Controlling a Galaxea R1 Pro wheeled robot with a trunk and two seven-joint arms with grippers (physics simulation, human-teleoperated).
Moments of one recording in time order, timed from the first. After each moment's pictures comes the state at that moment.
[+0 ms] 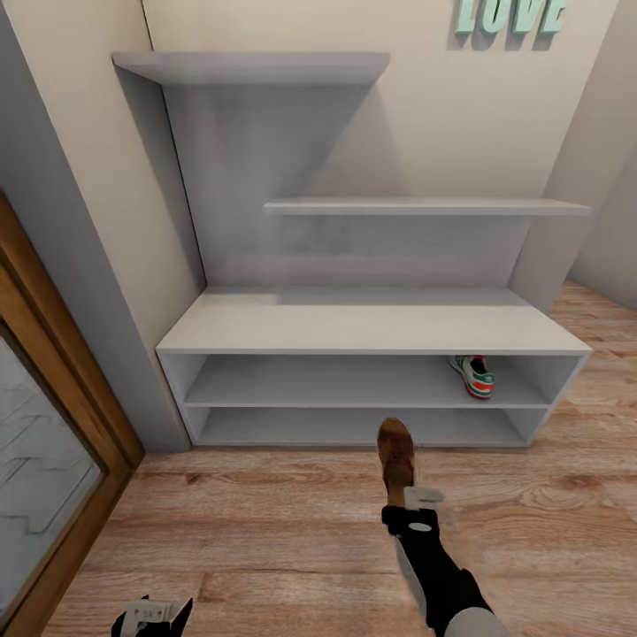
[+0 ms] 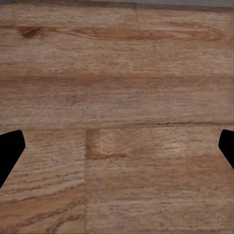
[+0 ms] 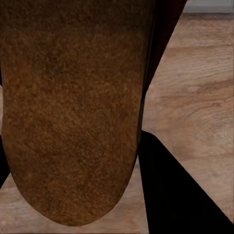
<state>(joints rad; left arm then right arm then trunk) -0.20 0.18 0.02 -0.45 0.17 -0.41 -0.31 -0.50 0.17 -0.12 -0.62 0.16 0.23 -0.28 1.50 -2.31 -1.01</state>
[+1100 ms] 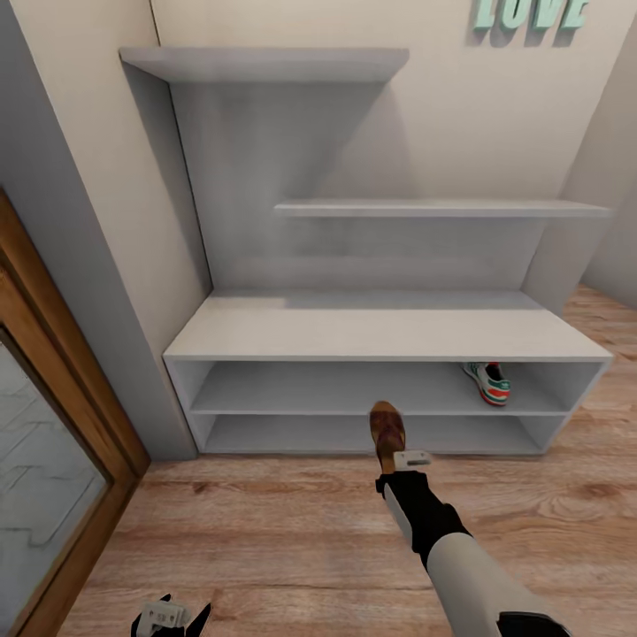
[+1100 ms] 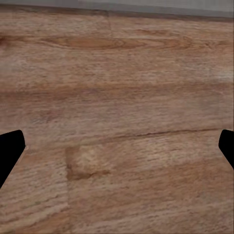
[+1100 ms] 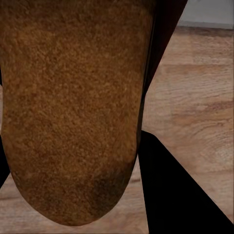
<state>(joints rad) -0.20 0.16 0.01 -0.45 0.16 -0.41 -0.44 -0.72 0.17 -0.09 -0.50 0.16 0.47 -0.32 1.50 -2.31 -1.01</state>
